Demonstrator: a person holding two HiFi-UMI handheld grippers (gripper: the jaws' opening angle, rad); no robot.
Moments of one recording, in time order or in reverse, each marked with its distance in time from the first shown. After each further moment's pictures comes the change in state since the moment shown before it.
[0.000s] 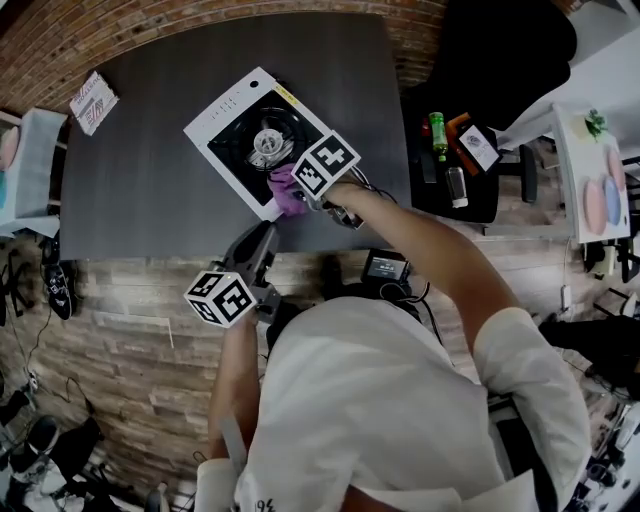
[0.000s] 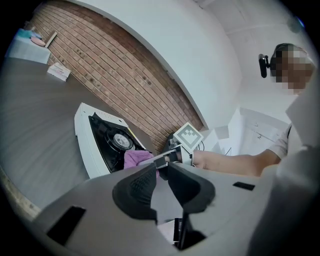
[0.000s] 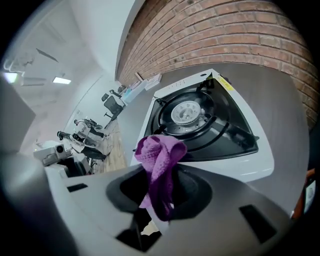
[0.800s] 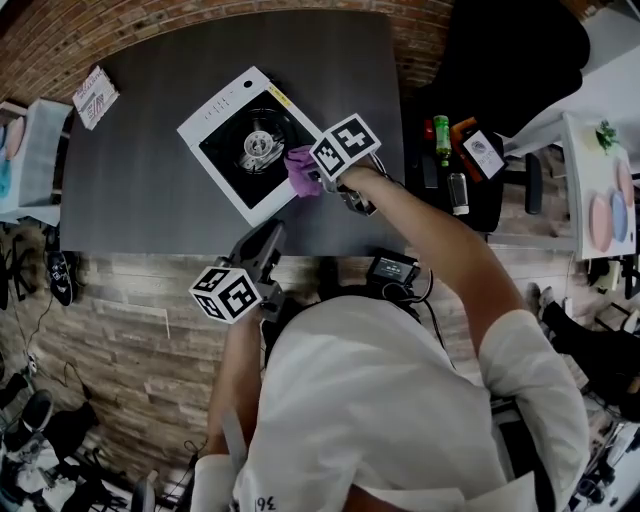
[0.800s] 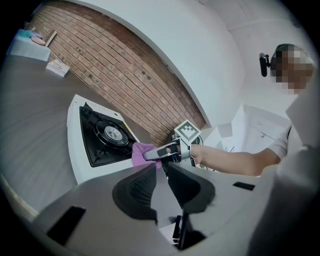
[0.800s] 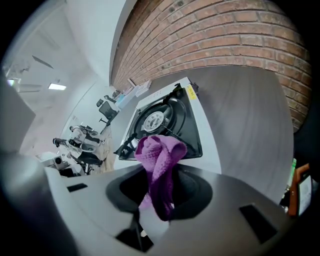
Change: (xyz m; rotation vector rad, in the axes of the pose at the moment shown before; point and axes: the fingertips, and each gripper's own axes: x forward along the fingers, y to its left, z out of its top) left arm 0.039 -0.016 -0.015 -0.011 0.013 0.028; right arm -0.039 -0.067 0.006 0.056 -0.037 -0.031
